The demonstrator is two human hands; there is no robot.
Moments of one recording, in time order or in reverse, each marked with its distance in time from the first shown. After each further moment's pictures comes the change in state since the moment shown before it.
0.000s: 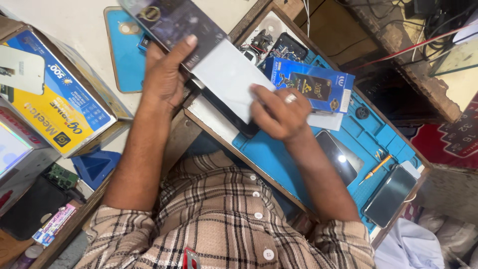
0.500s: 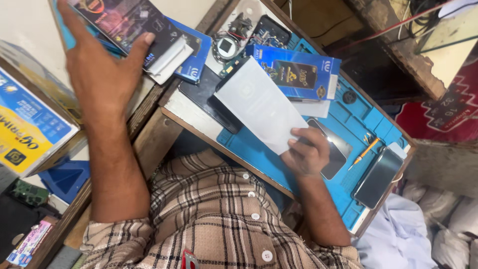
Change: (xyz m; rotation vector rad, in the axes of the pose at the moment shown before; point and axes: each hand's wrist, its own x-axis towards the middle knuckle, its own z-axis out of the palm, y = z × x) left_hand -0.023 0.035 -0.030 1.479 0.168 0.551; right_hand -0.142 -0.050 -0.057 0.076 0.093 0.553
